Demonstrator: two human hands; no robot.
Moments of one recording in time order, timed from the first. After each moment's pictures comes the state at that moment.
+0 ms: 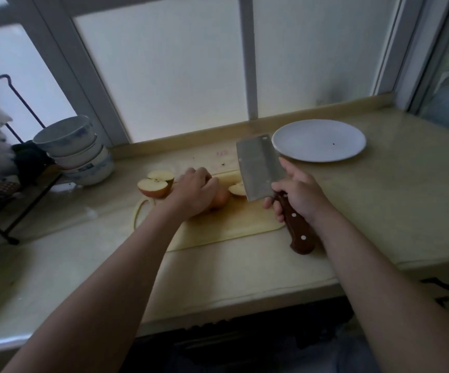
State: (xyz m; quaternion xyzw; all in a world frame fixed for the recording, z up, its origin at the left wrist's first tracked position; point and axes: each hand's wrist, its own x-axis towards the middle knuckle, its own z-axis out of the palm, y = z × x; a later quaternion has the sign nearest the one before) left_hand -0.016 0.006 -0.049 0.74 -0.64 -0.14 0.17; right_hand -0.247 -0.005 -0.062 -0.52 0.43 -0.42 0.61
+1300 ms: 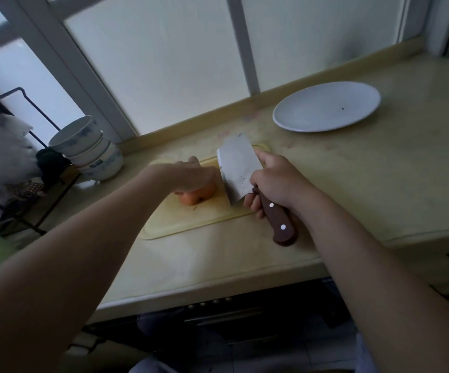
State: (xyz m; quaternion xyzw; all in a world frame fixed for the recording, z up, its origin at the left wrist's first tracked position) left_hand -0.032 -0.010 -0.031 0.83 -0.53 -0.12 -0.14; right_hand -0.236 0.008 -0.064 -0.57 0.41 -0.32 0.63
